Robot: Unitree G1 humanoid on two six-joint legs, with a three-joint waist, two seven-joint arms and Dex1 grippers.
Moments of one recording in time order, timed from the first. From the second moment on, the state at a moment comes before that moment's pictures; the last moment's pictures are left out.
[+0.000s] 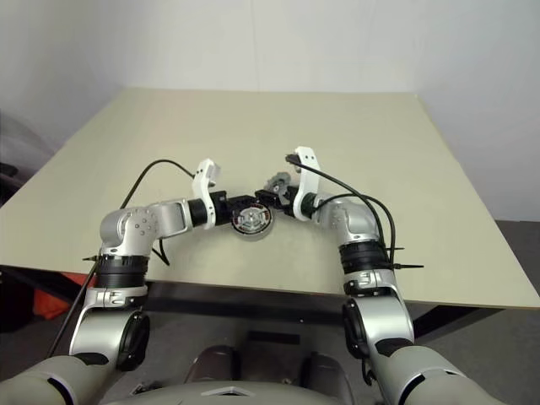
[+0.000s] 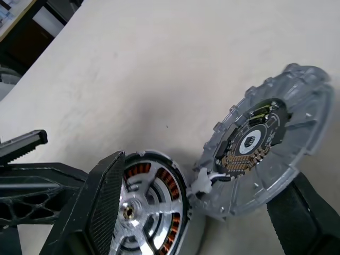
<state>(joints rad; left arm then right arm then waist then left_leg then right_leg) -0.60 0.19 0.16 0.10 -0.64 1.17 -0.43 -0.72 -0.10 -0.08 0.40 0.32 0.85 0.54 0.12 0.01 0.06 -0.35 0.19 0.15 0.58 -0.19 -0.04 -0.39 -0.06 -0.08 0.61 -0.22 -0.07</state>
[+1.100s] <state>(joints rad) -0.59 0.25 0.21 0.13 -0.64 1.14 -0.43 -0.69 -0.14 -0.03 0.29 0.43 0.89 0.68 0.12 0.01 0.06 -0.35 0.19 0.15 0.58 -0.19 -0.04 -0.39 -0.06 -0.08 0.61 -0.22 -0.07</state>
